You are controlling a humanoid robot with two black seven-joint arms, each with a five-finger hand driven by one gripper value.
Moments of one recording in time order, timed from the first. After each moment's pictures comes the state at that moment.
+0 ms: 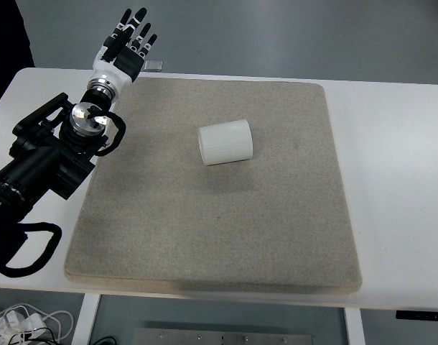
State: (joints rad) left arm -1.00 0.09 -0.81 -0.42 -0.30 -0.20 -0.23; right arm 0.02 0.00 0.00 0.18 -0.01 -0.01 -0.03
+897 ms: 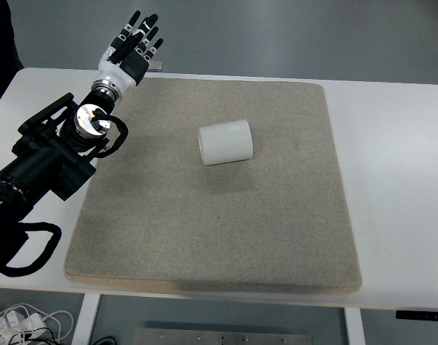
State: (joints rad) left arm -1.01 0.09 -0.74 -0.41 -0.18 -0.20 -0.23; right arm 0.02 0.00 0.00 0.18 -0.01 -0.01 -0.03
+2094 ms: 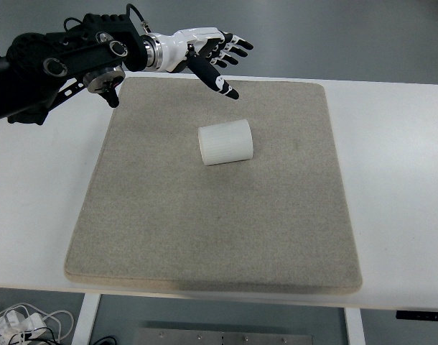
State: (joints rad) left arm -1.52 0.32 0.19 -0.87 0.32 -0.21 -0.02; right arm 0.02 0.00 0.00 0.18 -0.01 -0.01 -0.03
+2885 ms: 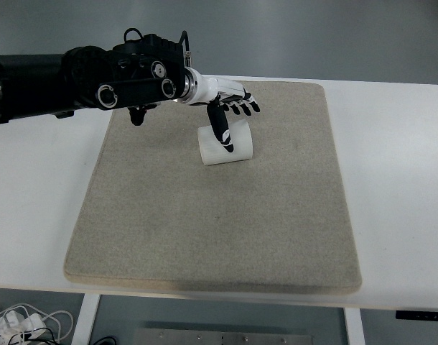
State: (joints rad) left arm -1.67 0.13 0.50 -0.90 0.40 -0.19 0.10; right arm 0.02 0.00 0.00 0.18 -0.01 -0.01 -0.03
